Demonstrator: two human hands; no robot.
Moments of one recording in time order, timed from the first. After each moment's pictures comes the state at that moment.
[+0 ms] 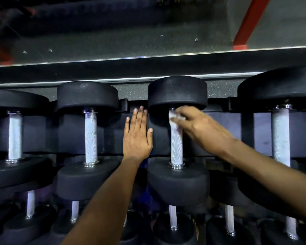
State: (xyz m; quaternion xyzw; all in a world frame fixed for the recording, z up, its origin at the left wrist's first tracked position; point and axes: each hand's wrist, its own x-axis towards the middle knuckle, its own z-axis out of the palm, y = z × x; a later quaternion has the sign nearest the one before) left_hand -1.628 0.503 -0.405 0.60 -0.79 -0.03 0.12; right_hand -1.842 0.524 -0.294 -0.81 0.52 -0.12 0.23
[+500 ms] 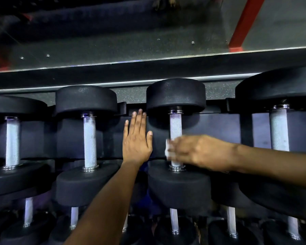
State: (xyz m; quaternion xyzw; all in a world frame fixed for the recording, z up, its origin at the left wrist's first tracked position) left_hand -1.627 0.502 -0.406 0.59 -0.79 -0.03 0.13; right_hand -1.842 0.539 -0.302 -0.97 0.23 -0.03 0.05
